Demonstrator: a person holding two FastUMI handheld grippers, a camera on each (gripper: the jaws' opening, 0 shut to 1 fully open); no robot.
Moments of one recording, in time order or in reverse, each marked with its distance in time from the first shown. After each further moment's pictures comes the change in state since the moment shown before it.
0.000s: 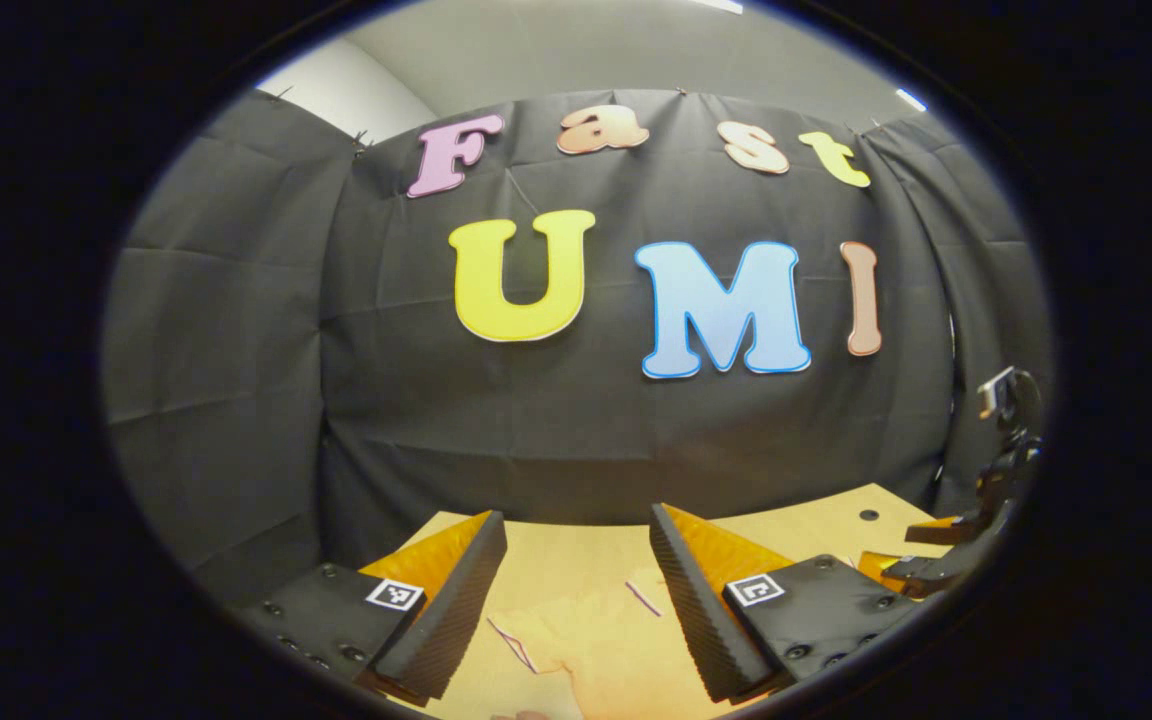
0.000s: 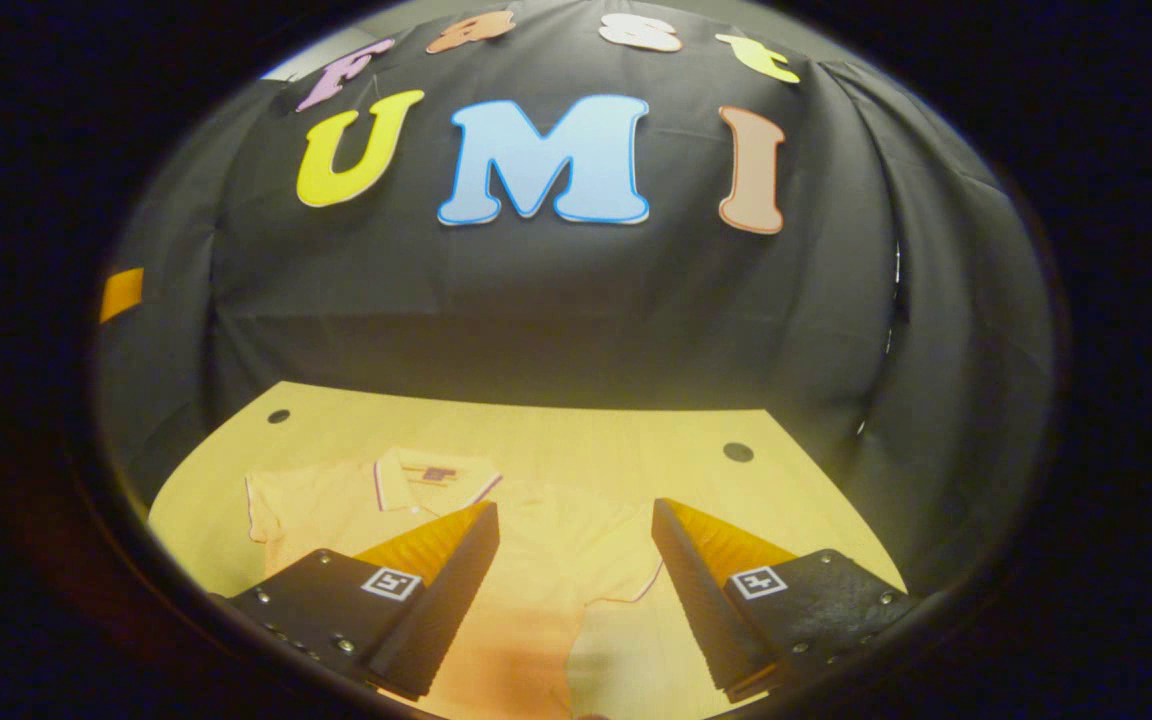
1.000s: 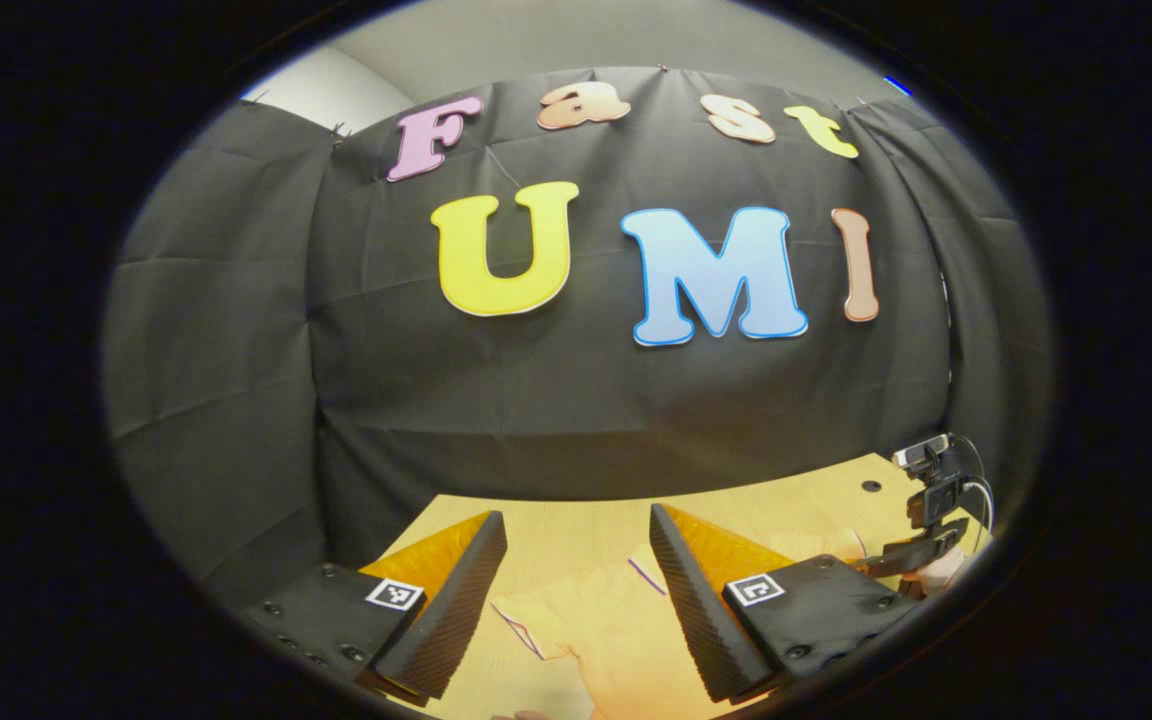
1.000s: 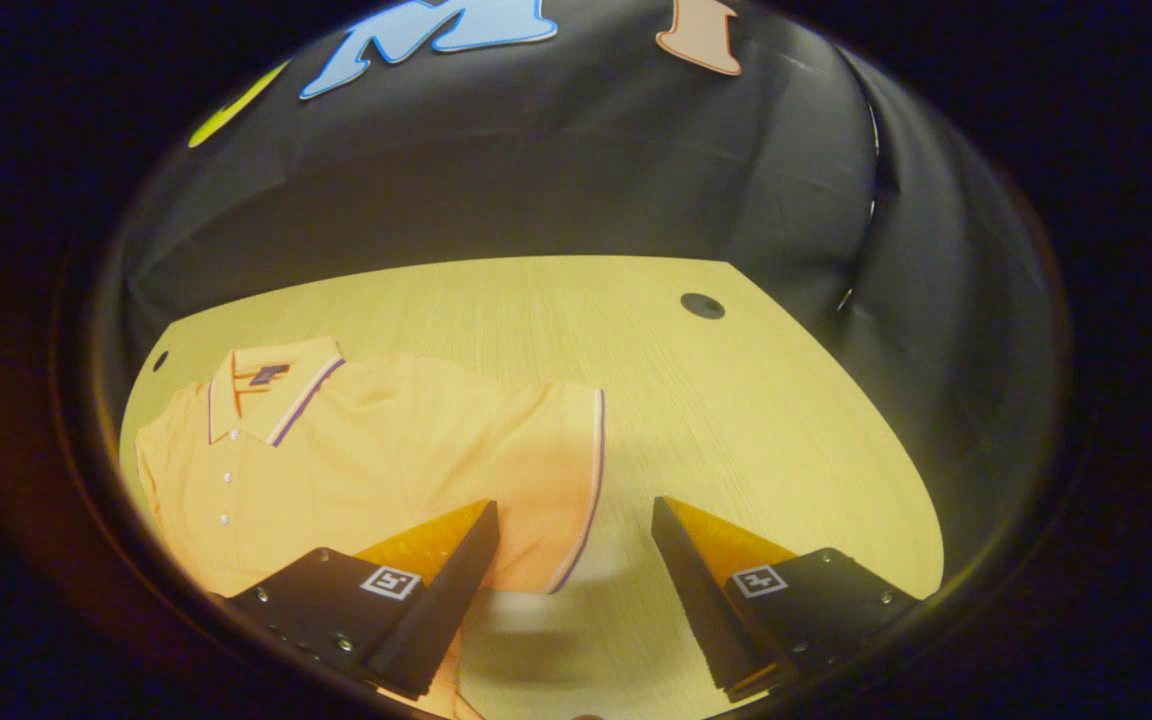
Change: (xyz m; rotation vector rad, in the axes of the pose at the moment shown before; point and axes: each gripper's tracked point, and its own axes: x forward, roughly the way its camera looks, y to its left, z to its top) left arm 0.019 -0.004 -0.030 0.045 0.073 -0.017; right arm 0.131 -0.059 -0.093 0.095 0.349 -0.167
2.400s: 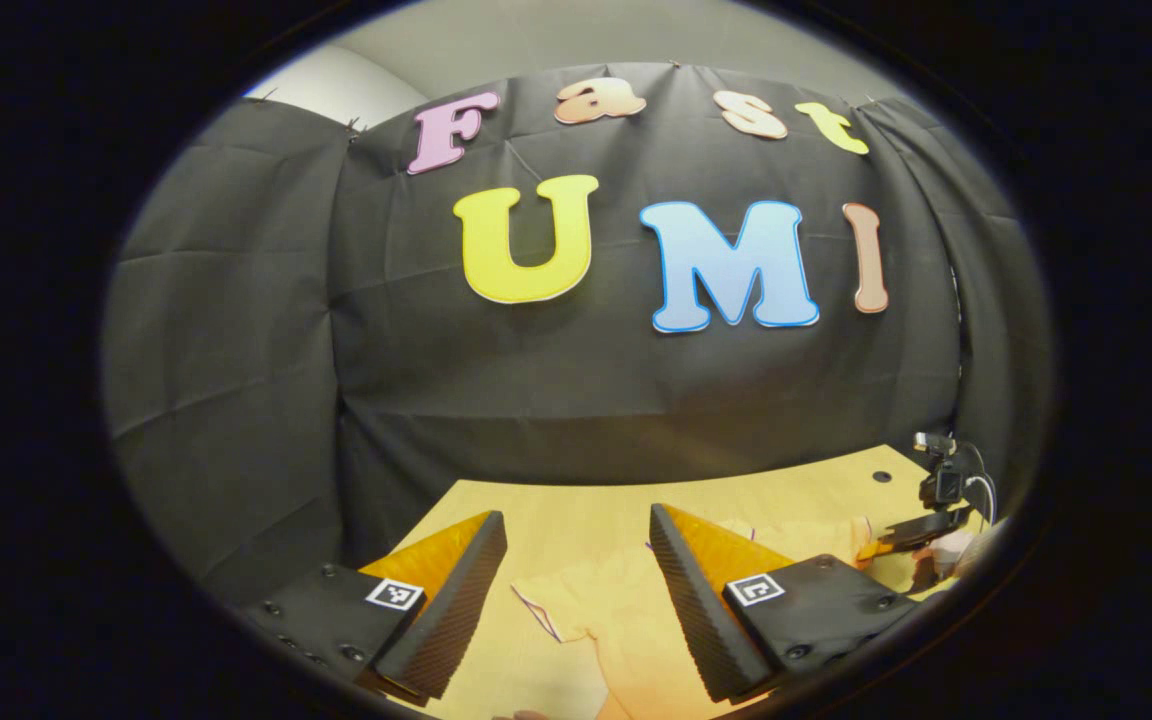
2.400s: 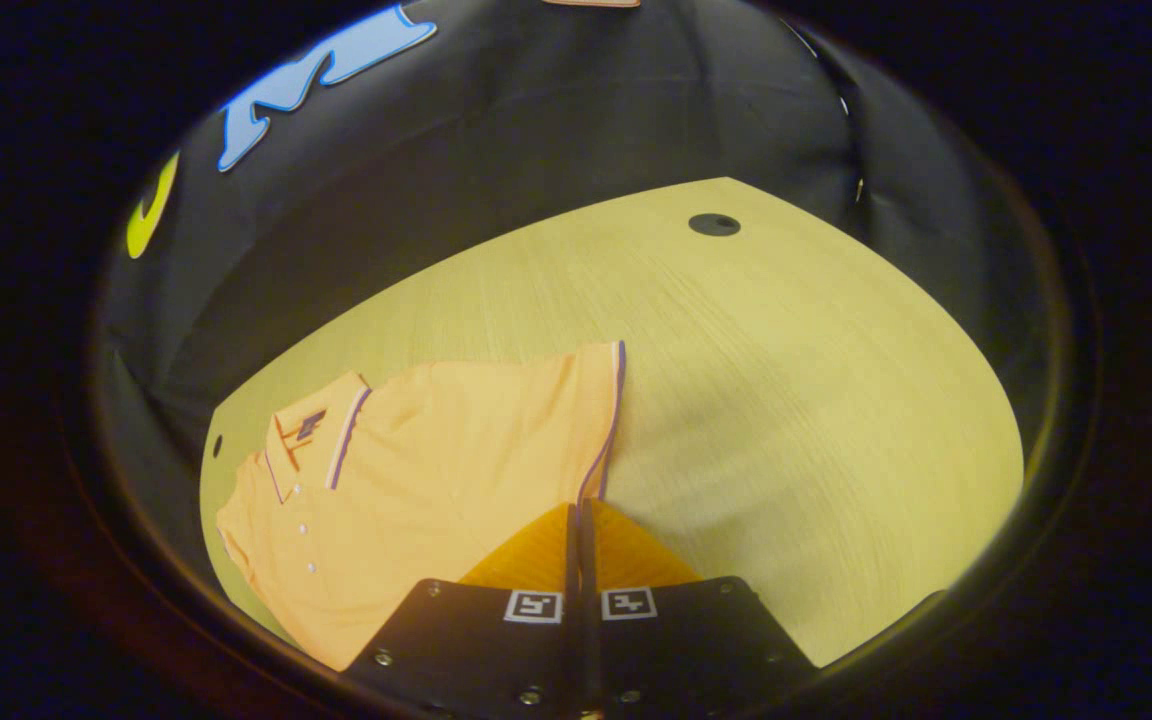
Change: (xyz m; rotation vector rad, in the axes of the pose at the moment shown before) left arm -0.024 0.023 -0.019 -0.010 0.023 0.043; right arm -0.006 0.032 0.001 0.266 0.097 0.208
